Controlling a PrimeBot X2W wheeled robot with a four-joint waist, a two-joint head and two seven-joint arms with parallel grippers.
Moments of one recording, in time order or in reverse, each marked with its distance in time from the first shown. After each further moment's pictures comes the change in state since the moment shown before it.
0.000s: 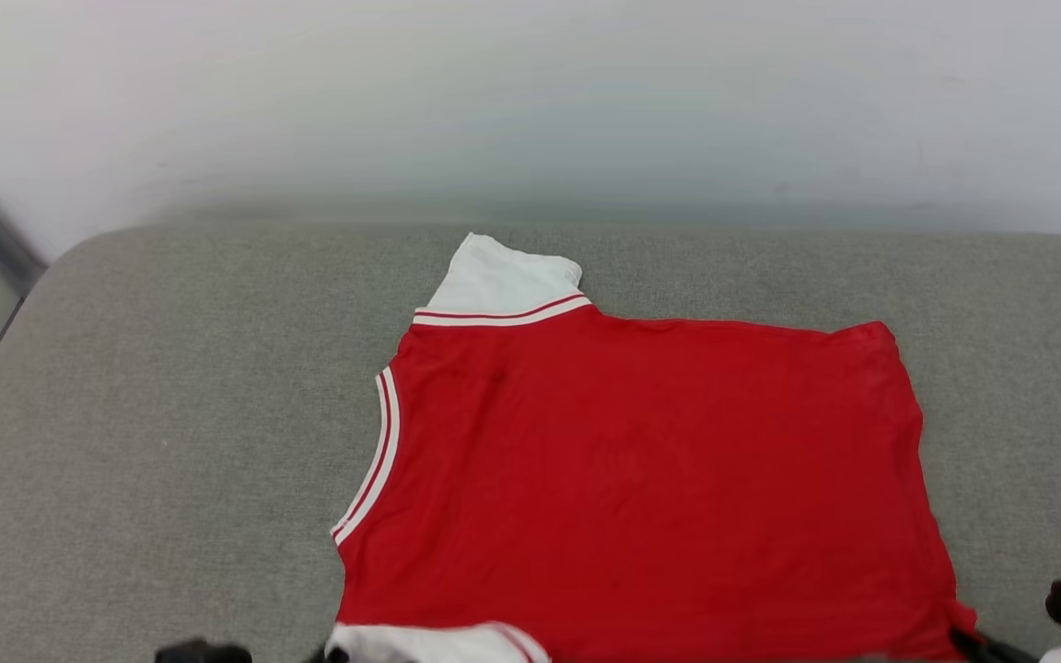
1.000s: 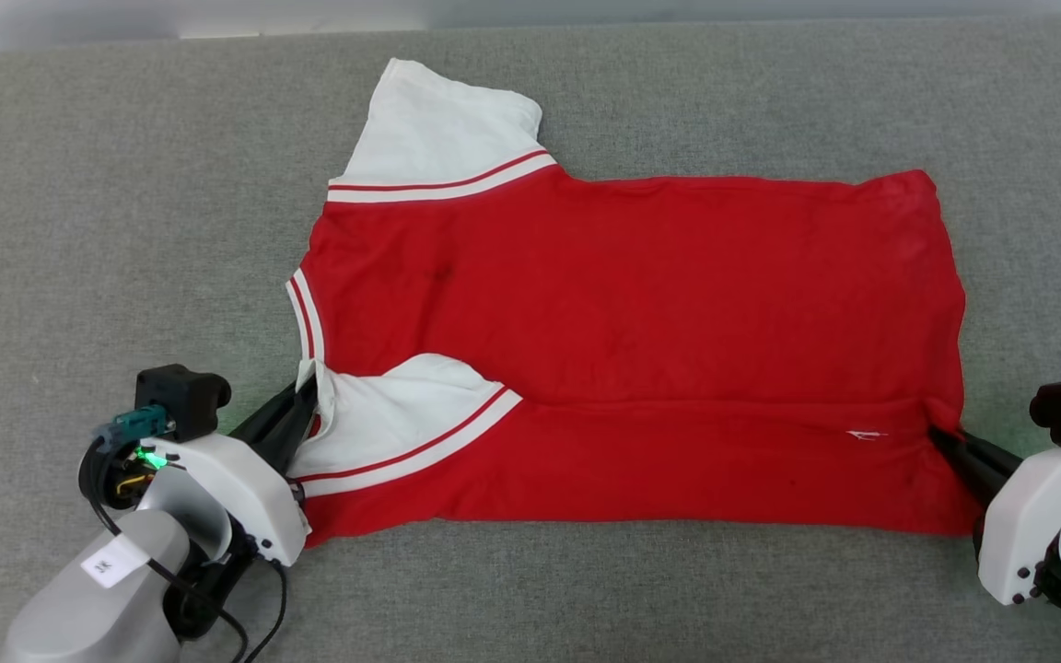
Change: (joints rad) left arm -0.599 -0.103 0.006 0.492 0.119 -0.252 0.085; right arm -0.386 0.021 0.057 0.103 -0.030 0.000 0.003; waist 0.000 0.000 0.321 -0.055
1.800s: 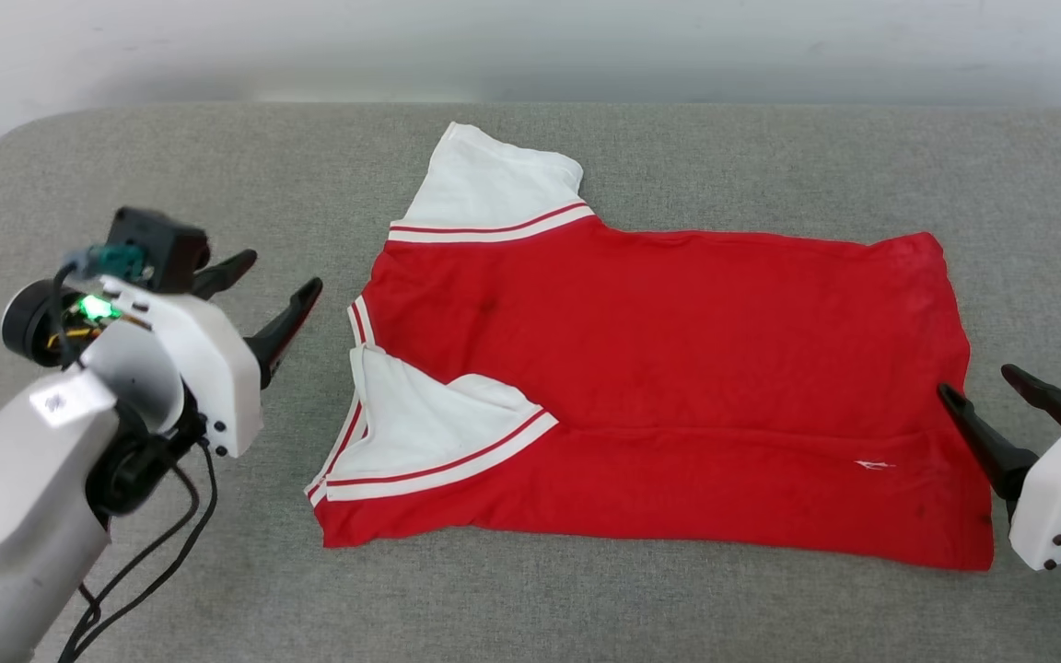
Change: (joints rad) left arm -0.206 0.128 -0.030 -0.146 0.032 0.012 0.238; right arm -0.017 -0.008 -0.074 -0.054 -0.003 0.000 -0.028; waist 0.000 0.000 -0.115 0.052
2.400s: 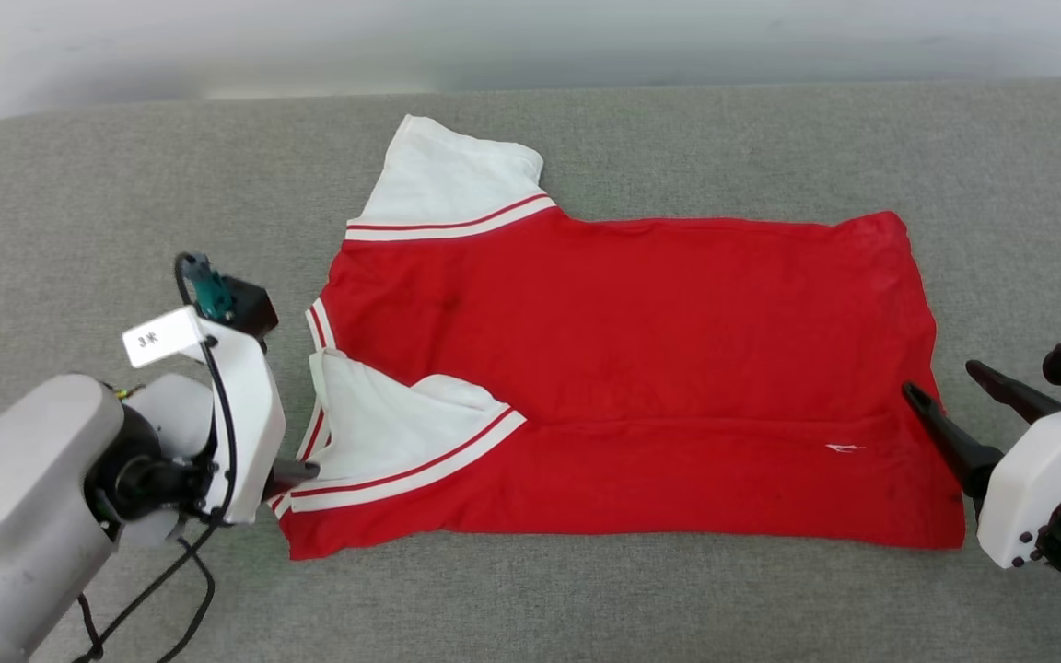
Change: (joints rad) left arm -0.067 0.042 -0.132 -0.024 -0.271 0.000 0.744; right arm -0.007 0.045 0.010 -0.044 -0.034 0.000 0.046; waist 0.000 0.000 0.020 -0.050
